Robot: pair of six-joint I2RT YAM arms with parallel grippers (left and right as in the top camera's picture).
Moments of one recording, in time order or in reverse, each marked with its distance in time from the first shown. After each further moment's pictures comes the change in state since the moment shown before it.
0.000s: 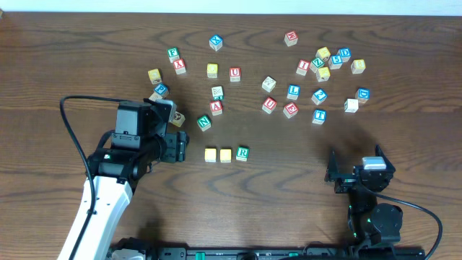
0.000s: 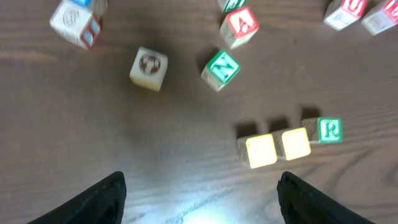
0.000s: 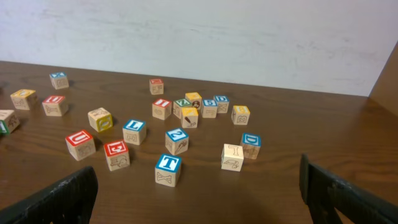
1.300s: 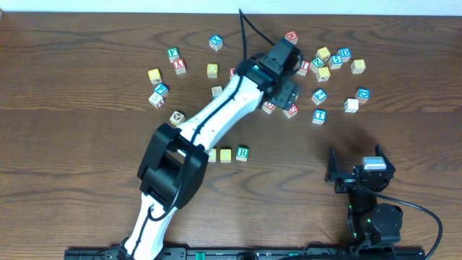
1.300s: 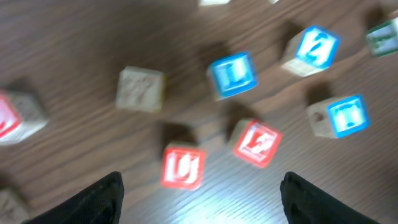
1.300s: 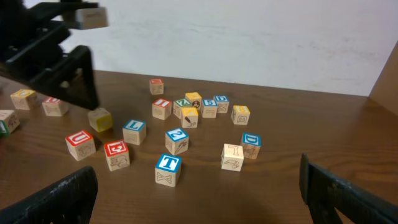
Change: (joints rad) left arm -0.511 1.063 1.077 -0.098 -0.162 -0.131; right arm 0.000 0.000 0.000 0.000 0.000 0.000
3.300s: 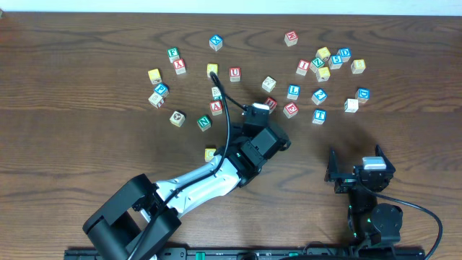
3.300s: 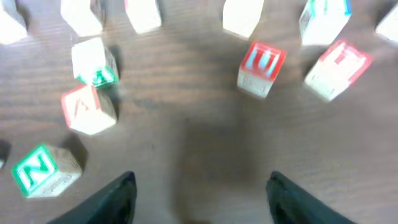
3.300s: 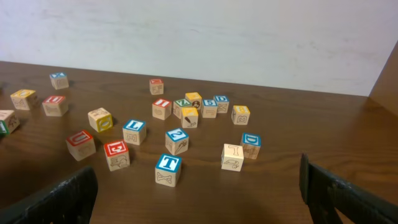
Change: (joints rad) left arm -0.236 -0.465 -0.936 0.641 -0.583 -0.346; right arm 0.000 0.000 0.000 0.000 0.000 0.000
